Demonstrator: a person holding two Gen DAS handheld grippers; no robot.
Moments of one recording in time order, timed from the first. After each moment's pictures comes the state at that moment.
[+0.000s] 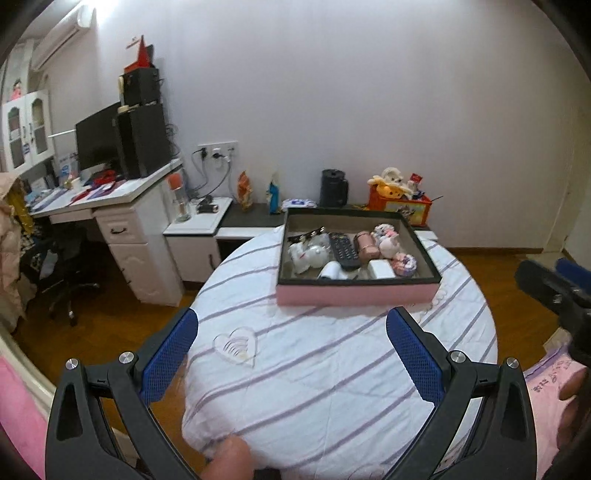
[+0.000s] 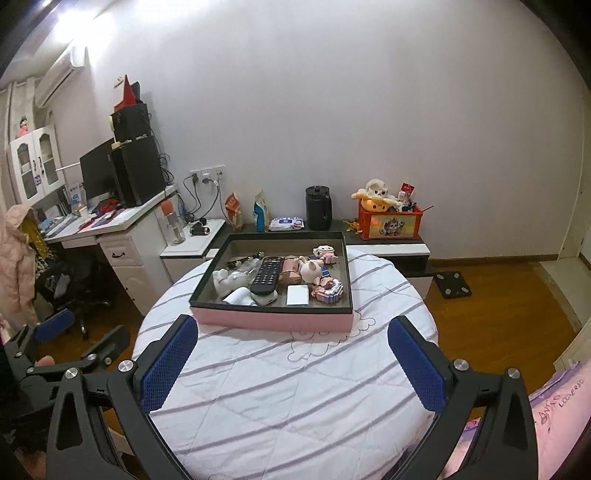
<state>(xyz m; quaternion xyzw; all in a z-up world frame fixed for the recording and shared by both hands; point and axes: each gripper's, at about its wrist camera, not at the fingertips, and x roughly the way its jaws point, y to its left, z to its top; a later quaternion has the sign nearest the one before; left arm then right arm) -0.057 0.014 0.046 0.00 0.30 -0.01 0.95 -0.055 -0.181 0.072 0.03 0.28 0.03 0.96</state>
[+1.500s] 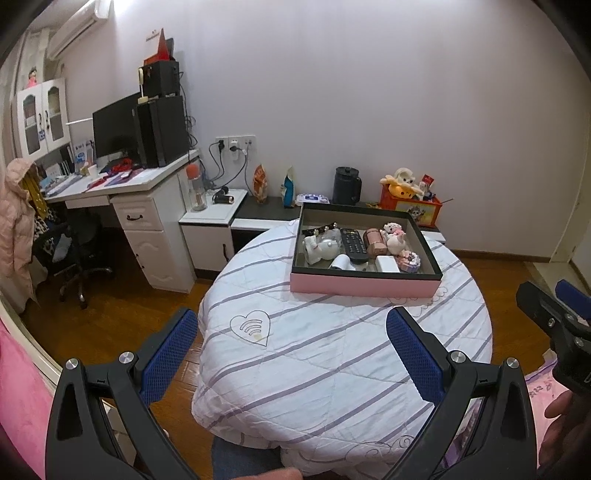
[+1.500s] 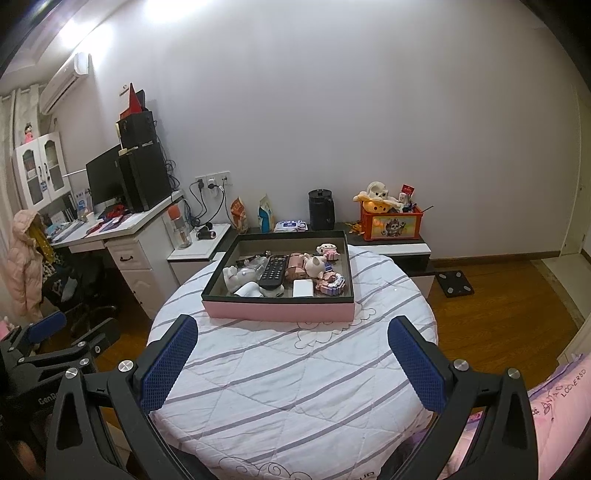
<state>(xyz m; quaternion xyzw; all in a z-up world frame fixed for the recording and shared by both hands) -0.083 0.022 0.063 -0.01 0.31 0.02 0.95 -0.080 -0.182 0.070 0.04 0.28 0.03 0.96</state>
